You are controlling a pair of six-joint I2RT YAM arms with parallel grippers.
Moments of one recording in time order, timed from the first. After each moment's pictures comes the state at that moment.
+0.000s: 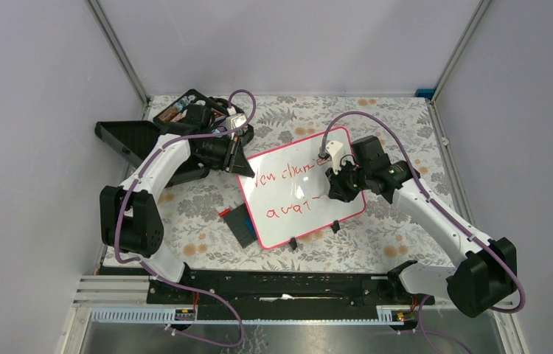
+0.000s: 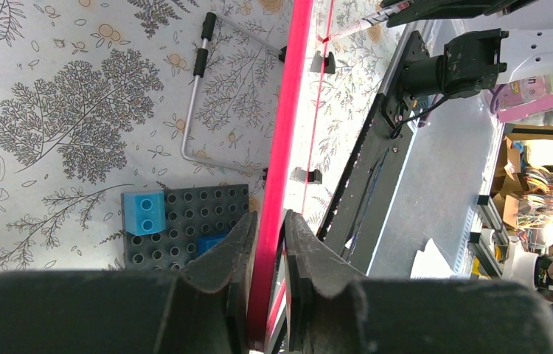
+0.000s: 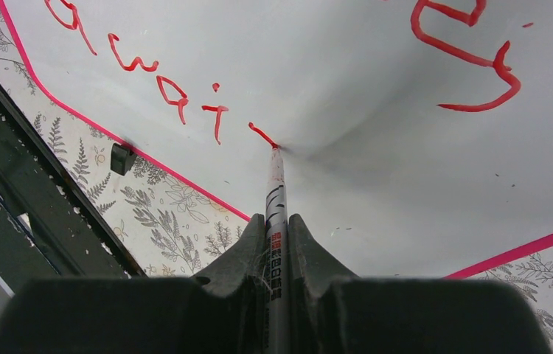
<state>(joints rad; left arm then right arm) -0.21 1.62 1.35 -0.87 1.00 0.24 0.48 1.24 1.00 -0.68 -0.36 -0.28</state>
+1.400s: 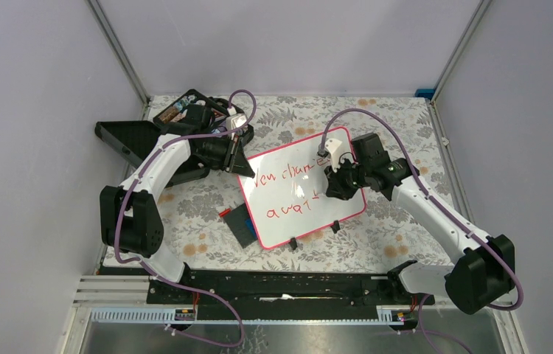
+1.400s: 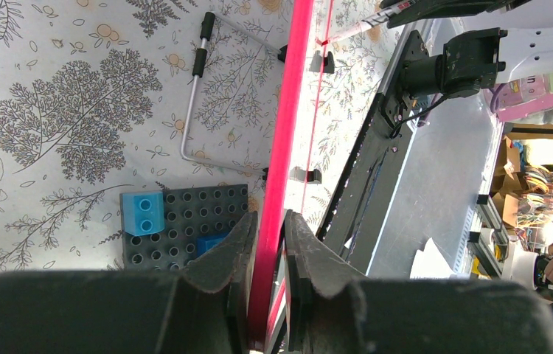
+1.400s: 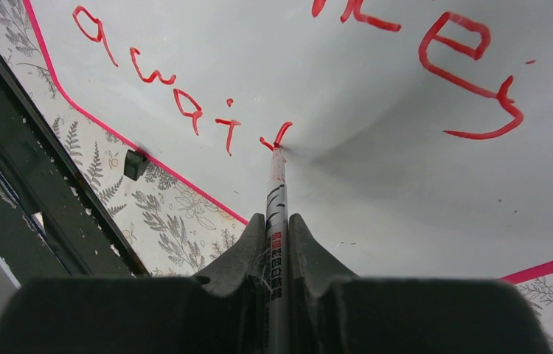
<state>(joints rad) -0.21 1.62 1.35 -0.87 1.00 0.24 0.46 1.26 1.03 -0.68 -0.42 -0.30</state>
